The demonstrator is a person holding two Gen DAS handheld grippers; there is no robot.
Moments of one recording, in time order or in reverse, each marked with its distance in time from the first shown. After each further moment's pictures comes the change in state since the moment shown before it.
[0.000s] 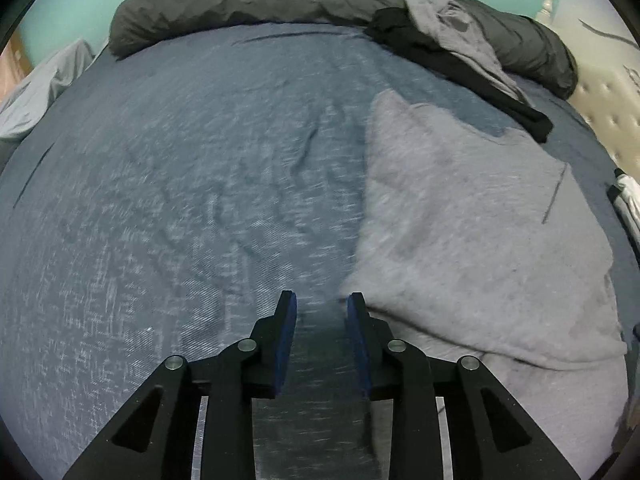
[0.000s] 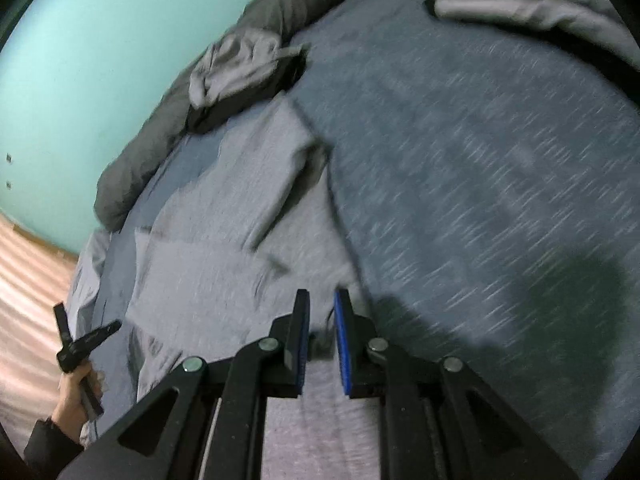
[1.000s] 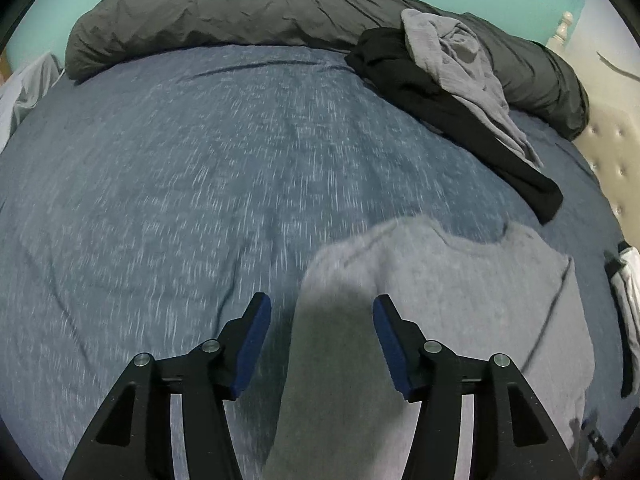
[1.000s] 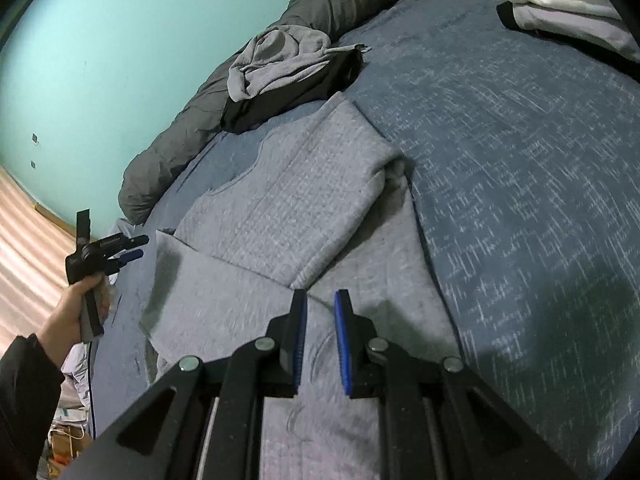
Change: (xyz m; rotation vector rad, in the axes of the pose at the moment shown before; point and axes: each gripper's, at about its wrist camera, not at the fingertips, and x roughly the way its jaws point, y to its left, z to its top) left arm 0.070 -0.047 0.153 -0.050 -0.008 -0.063; right arm 0.064 0.035 0.024 -0.092 0.004 0.102
